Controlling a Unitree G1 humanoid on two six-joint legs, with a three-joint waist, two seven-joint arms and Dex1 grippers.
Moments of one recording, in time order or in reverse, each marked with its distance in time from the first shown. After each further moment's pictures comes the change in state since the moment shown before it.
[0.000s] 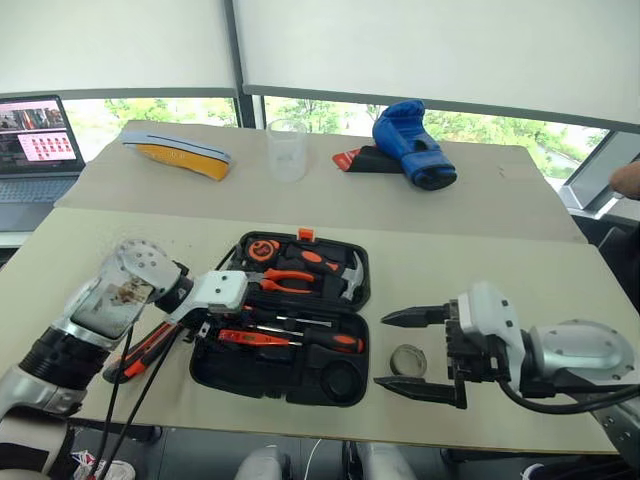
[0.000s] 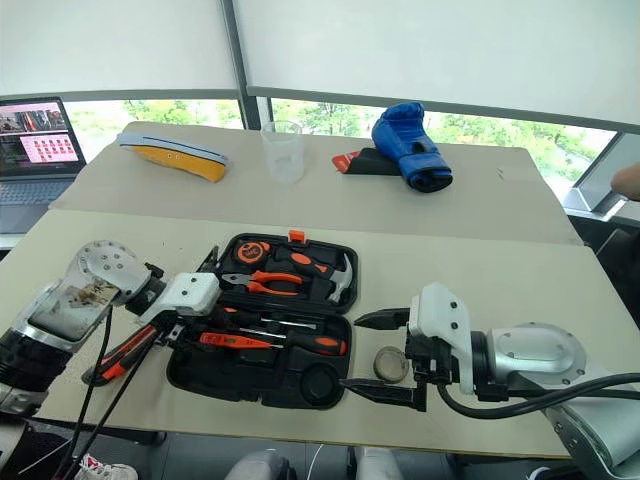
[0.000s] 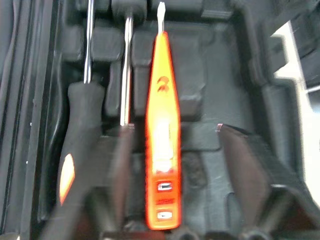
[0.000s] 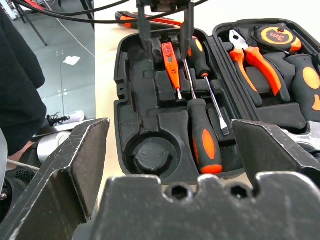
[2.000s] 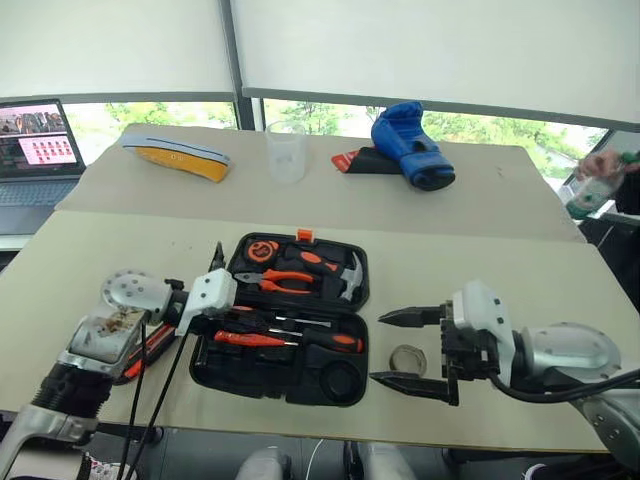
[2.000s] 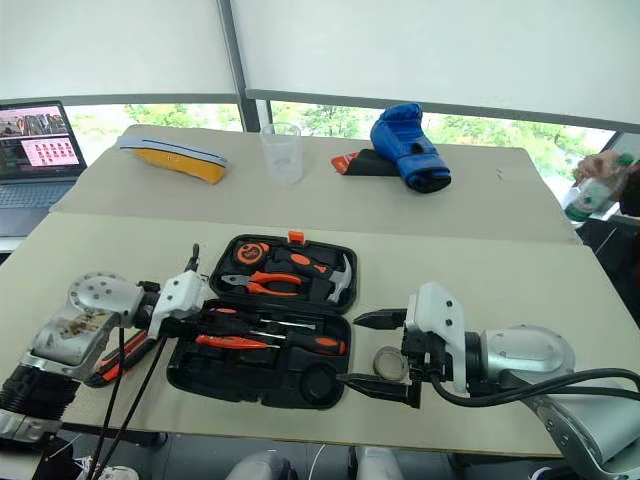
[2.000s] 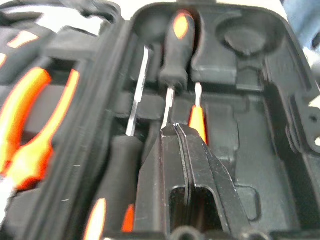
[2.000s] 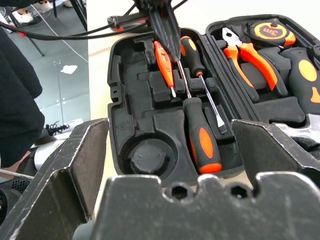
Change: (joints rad) left arm 0.226 -0.183 0.148 0.161 -0.033 -0.374 0.200; right arm -0.001 0.022 0.040 0.036 -0.001 -0.010 -0.035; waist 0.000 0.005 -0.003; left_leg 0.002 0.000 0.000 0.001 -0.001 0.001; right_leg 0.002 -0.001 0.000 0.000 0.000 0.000
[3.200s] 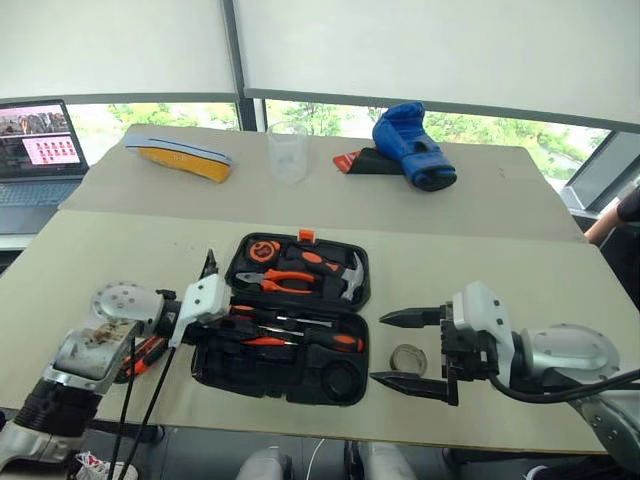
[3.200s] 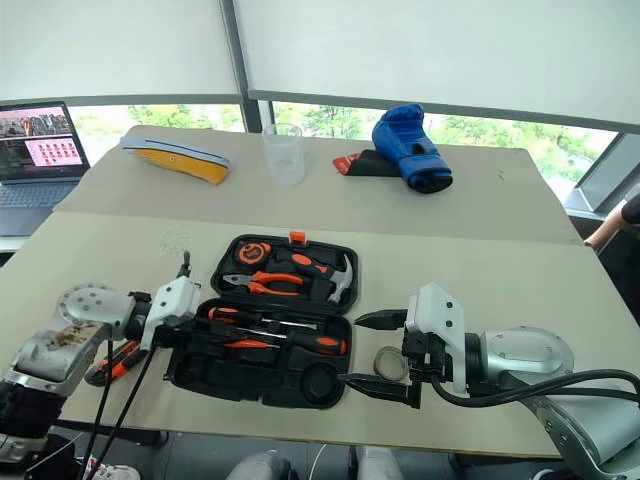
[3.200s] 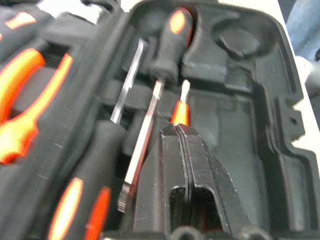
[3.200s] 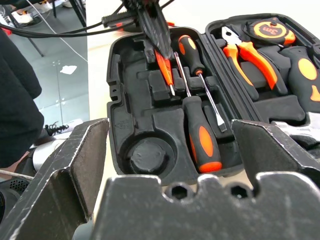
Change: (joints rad) left arm 0.126 0.052 0.043 -0.147 -0.053 0.118 0.024; right arm 0.011 0.000 0.007 0.008 -0.011 -0.019 -0.001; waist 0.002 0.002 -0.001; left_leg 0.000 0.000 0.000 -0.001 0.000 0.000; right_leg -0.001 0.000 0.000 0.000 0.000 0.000
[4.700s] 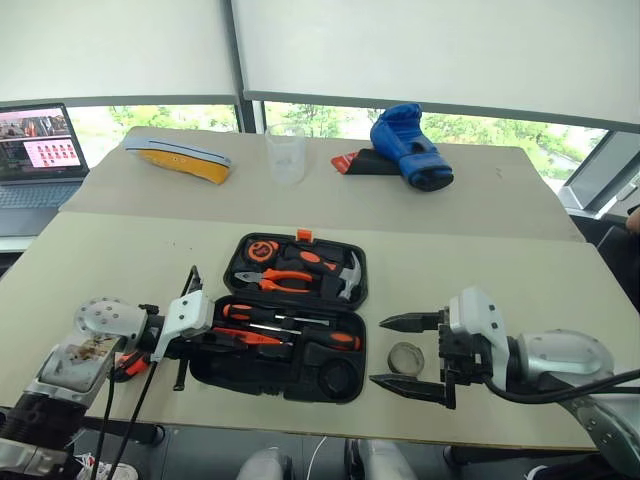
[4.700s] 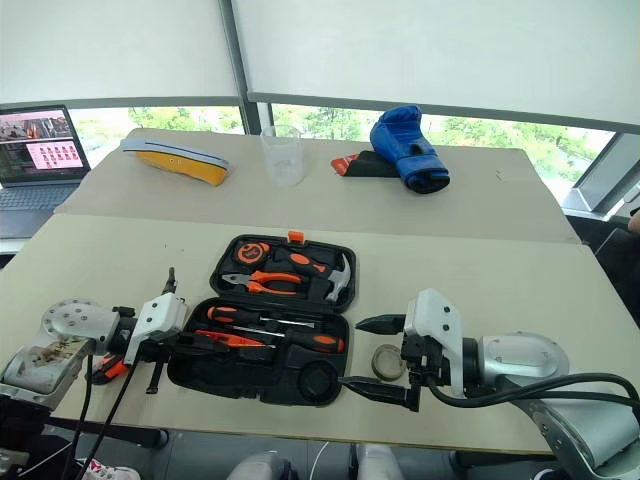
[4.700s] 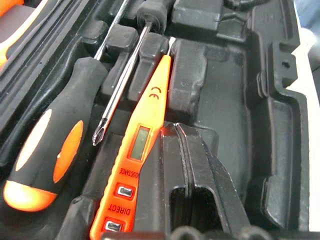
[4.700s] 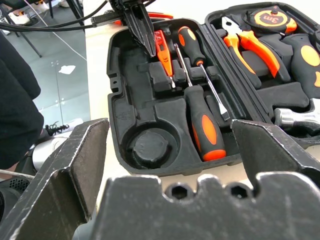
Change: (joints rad) left arm -0.008 0.017 0.034 0.080 -0.030 0.057 0.025; right arm 0.024 0.015 0.016 0.009 -0.028 -0.002 -0.001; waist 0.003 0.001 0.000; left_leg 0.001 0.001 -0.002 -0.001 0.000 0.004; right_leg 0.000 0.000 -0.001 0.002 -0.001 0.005
